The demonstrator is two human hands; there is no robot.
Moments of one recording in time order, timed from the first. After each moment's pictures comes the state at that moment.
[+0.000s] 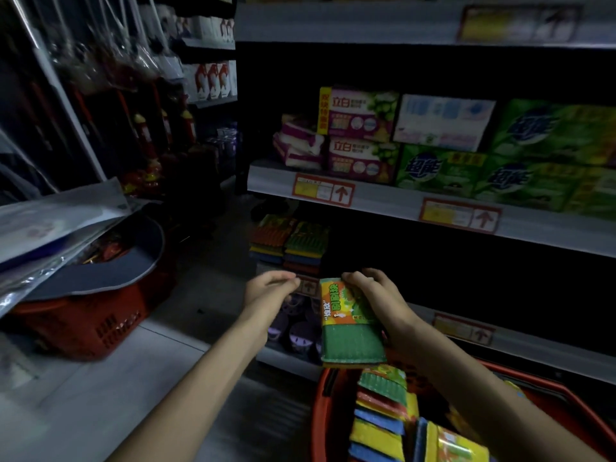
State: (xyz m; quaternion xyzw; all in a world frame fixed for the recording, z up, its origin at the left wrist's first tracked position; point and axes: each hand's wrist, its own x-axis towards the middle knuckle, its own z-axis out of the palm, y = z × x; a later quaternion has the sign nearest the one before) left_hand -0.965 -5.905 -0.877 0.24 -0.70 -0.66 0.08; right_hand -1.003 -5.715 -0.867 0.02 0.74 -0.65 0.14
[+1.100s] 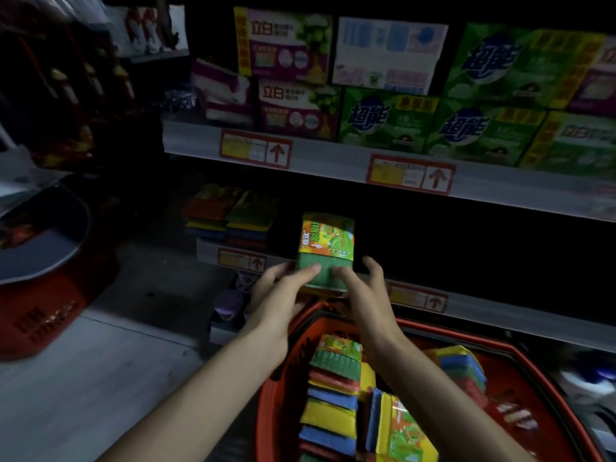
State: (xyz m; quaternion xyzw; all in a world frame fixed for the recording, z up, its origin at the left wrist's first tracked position) left_hand -0.977 -5.799 -0.905 0.22 -0.55 -0.80 0.01; right_hand -0.990 -5.668 -0.910 0.04 0.70 -0.71 0.04
